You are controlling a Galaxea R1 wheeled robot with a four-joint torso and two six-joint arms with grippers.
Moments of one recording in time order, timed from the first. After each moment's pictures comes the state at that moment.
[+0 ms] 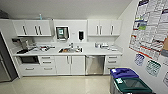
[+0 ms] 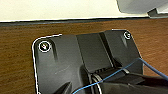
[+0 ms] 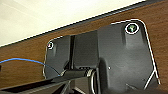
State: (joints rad) left arm 1.47 2.83 -2.41 0.11 -0.03 0.00; right arm -1.55 2.73 -2.24 0.16 0.14 -0.11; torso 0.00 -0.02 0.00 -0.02
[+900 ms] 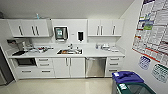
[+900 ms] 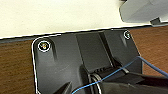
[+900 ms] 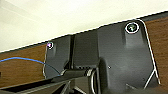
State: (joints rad) left arm 1.47 2.83 -2.41 0.11 -0.03 0.00; right arm -1.55 2.73 -2.25 0.16 0.14 -0.11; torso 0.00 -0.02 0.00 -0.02
